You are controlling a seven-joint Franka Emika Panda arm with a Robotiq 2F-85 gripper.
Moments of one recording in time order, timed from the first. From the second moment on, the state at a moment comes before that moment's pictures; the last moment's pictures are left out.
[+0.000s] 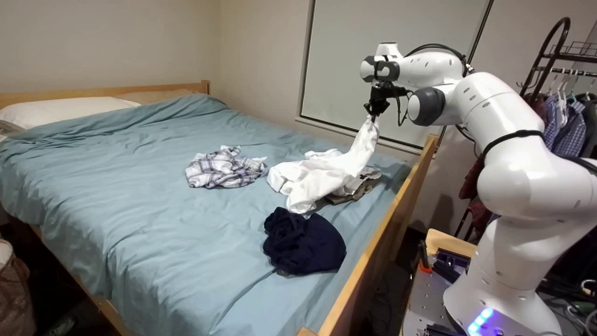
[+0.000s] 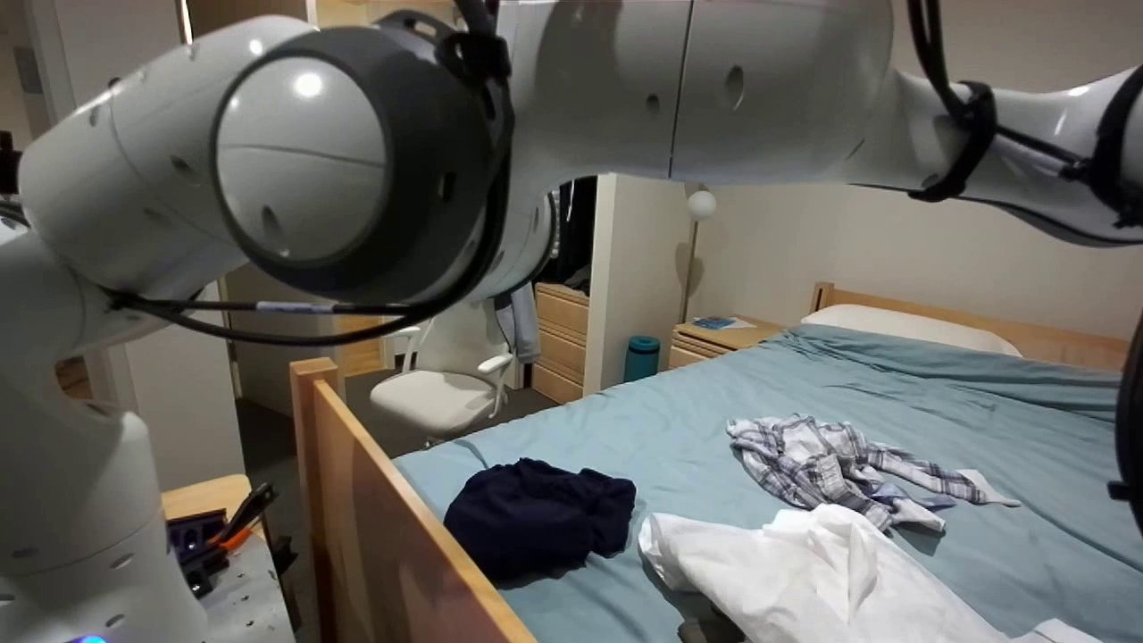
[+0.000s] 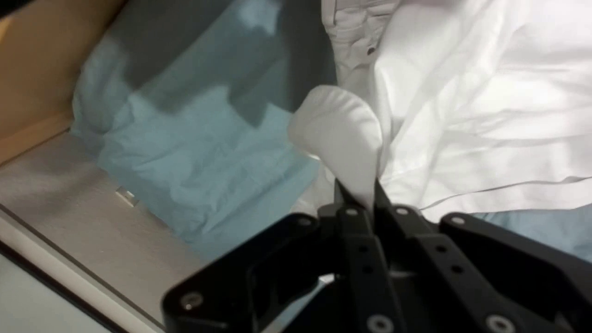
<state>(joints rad) -0.83 1.08 -0.18 -0.54 0.01 1.81 -0.17</state>
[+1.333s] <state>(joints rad) -0.45 1.10 -0.06 -0.37 -0.01 1.71 -0.77</state>
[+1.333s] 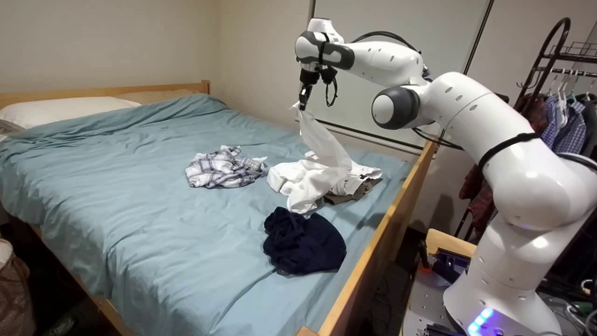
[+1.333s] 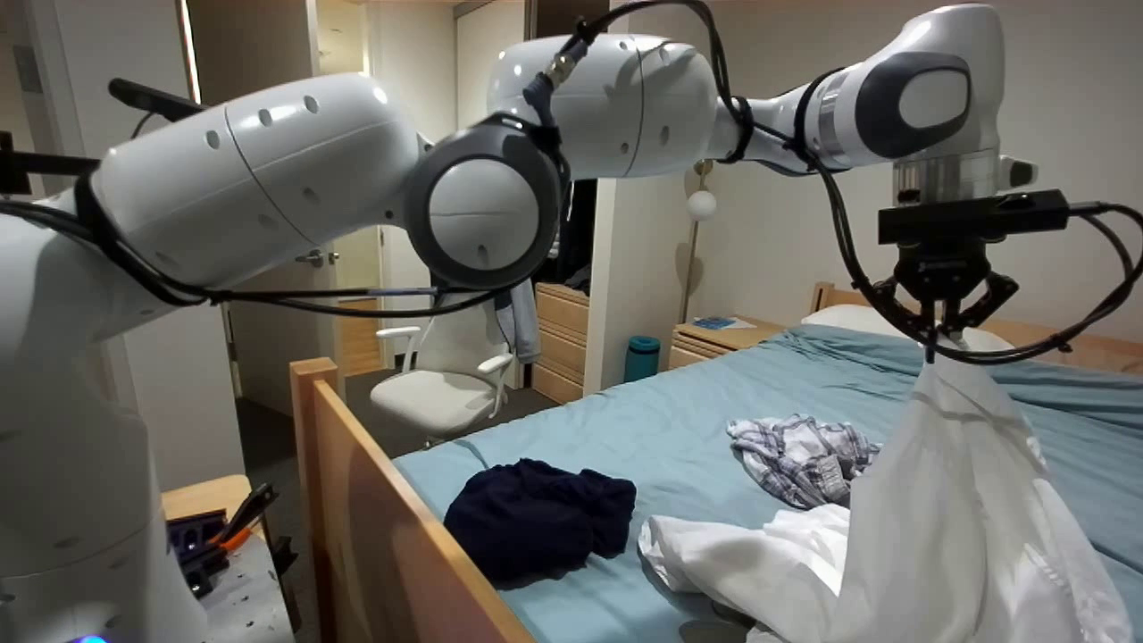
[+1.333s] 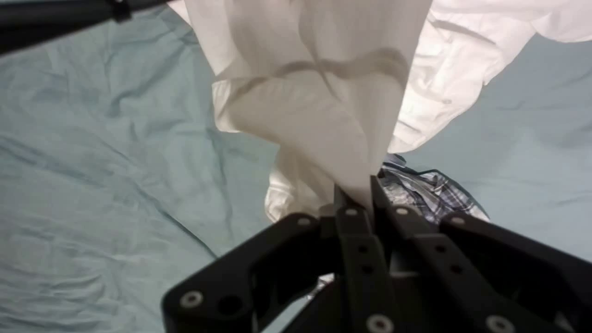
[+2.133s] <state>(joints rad) -0.36 1.23 -0.05 -0.38 -0.02 1.61 -1.24</state>
